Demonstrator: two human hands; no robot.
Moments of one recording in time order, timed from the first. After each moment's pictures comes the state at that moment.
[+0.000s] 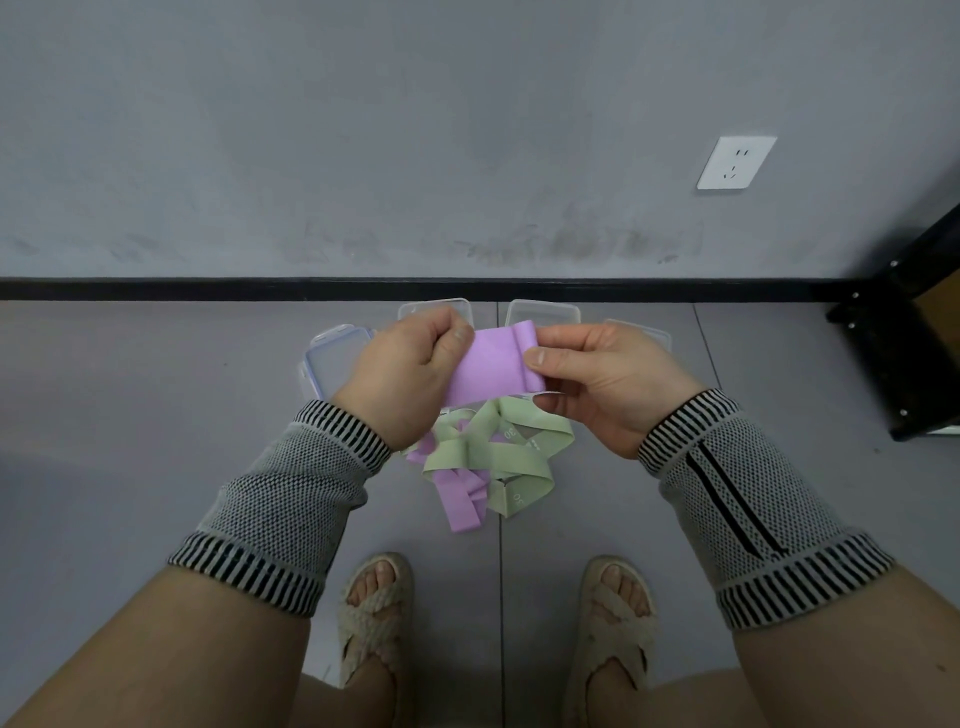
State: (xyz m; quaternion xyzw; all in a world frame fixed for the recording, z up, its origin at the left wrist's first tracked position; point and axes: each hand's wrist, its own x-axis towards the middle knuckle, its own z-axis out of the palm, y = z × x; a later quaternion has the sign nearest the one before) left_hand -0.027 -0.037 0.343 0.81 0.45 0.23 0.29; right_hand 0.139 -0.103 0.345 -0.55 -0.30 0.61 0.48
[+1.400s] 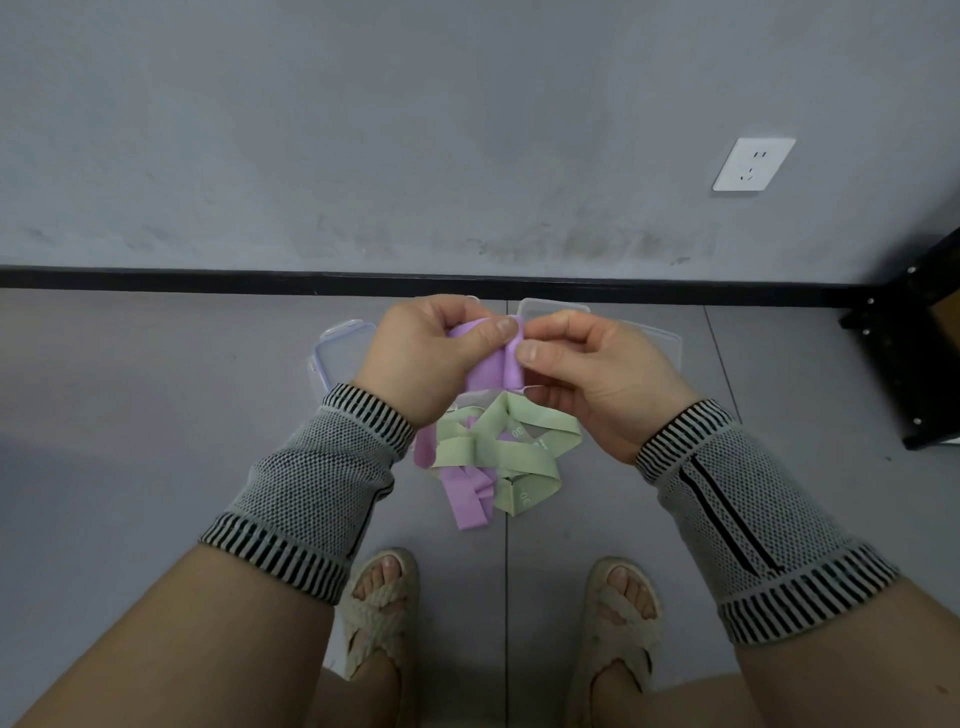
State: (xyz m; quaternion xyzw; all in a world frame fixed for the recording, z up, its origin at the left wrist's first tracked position) left_hand -0.018 -0.045 0.360 0.68 0.48 0.31 0.46; right_hand 0.124 -0.101 0.344 -0.54 -0.32 0.58 0.52
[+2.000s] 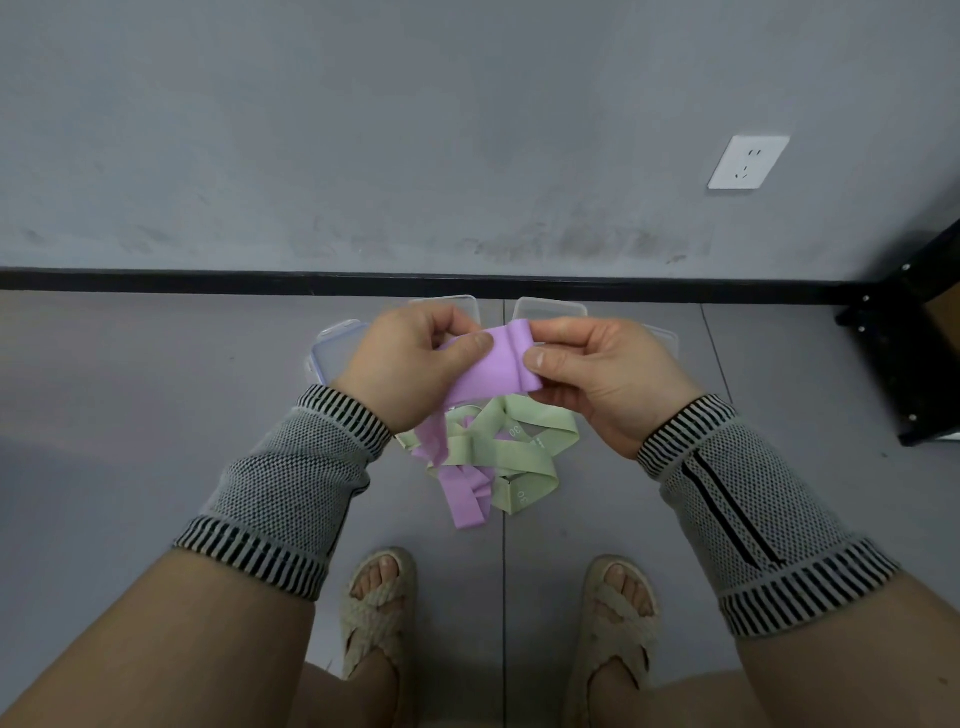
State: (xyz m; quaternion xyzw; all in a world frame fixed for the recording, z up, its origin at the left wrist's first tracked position) left_hand -0.030 -0.036 0.351 0.75 0.48 0.22 0.39; right_hand 0.129 -0.103 0.345 -0.56 -0.34 0.57 0.50
